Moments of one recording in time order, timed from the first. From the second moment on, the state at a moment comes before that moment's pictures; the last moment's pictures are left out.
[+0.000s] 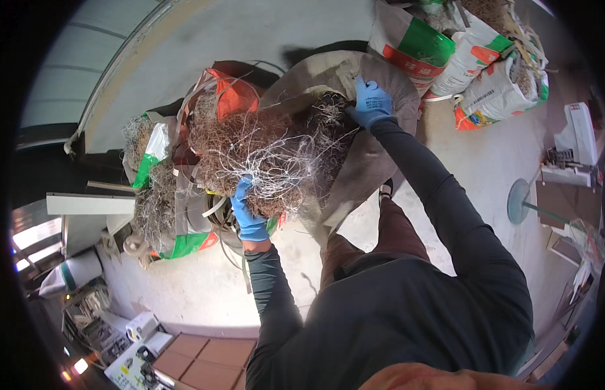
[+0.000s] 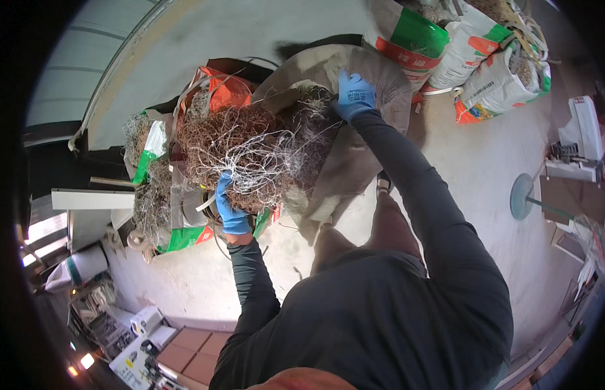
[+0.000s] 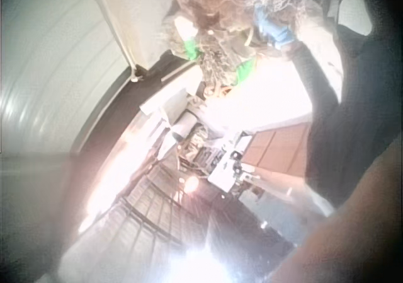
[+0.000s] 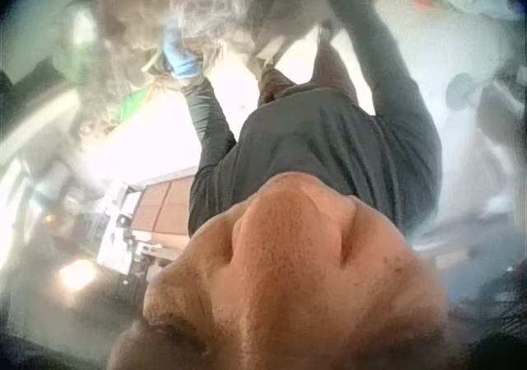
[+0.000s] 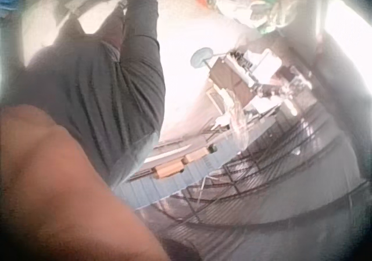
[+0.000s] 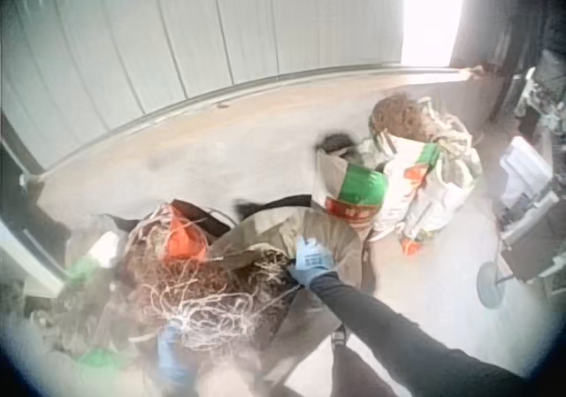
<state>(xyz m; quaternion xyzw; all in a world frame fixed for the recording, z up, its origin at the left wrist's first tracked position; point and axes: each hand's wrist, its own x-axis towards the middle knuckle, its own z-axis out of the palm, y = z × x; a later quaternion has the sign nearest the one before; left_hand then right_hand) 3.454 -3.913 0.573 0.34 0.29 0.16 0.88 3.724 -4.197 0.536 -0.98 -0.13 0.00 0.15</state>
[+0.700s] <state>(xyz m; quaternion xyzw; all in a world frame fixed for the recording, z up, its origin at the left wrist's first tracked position) 3.752 -4.088 0.581 0.90 0.13 -0.18 0.36 4.016 -4.284 0.561 -0.85 -0.18 0.21 0.45</state>
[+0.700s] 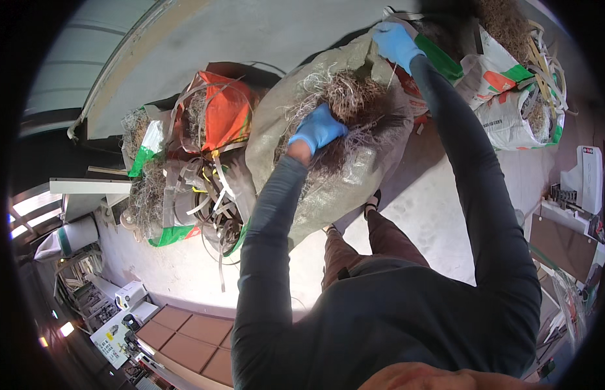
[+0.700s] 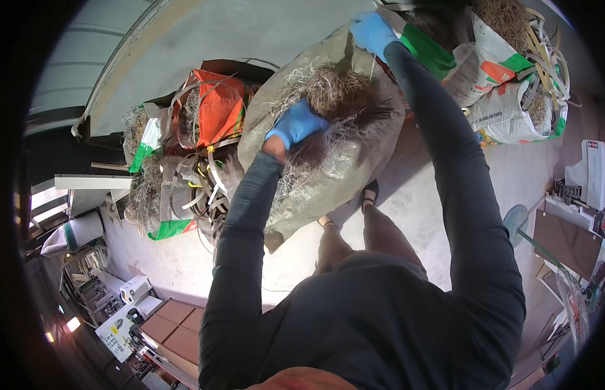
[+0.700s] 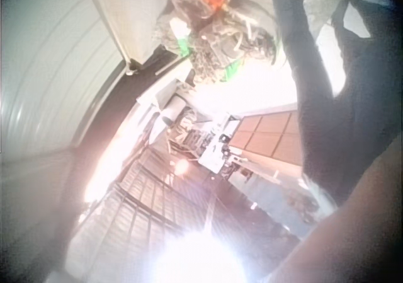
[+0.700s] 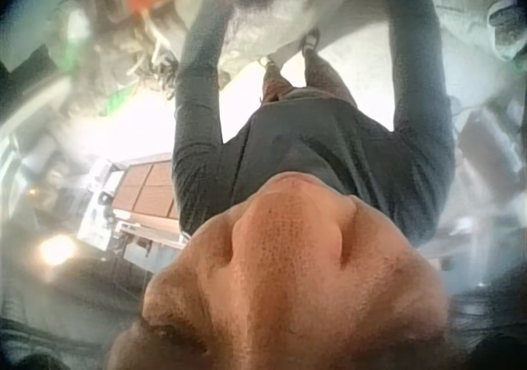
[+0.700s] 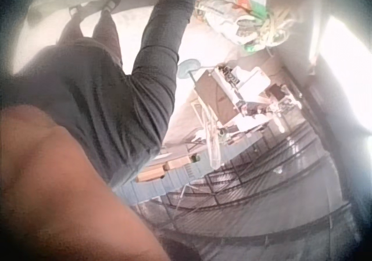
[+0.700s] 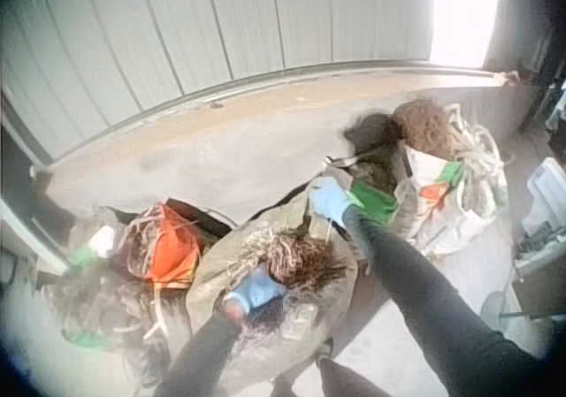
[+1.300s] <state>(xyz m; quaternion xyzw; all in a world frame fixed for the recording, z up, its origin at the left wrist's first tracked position) 3.822 -4.070 0.541 0.97 0.20 0.09 0.09 3.983 -4.321 0.607 -0.94 -0.22 -0.05 0.26</state>
